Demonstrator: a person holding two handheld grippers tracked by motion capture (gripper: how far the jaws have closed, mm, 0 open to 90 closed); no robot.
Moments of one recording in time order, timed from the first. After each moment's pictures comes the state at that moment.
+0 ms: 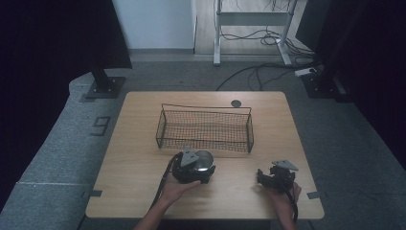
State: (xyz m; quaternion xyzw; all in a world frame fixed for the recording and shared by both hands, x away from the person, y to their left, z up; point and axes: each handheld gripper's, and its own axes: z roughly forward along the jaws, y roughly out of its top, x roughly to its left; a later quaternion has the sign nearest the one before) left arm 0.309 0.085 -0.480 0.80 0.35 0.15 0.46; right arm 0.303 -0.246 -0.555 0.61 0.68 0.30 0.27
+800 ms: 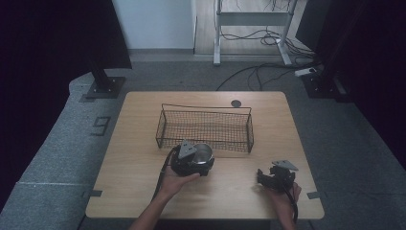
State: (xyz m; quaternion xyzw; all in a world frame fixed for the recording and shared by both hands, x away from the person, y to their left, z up) left arm 0.323 0.089 -0.464 0.79 0.37 0.16 0.47; right arm 0.303 -0.246 -0.555 0.61 0.68 0.30 0.27
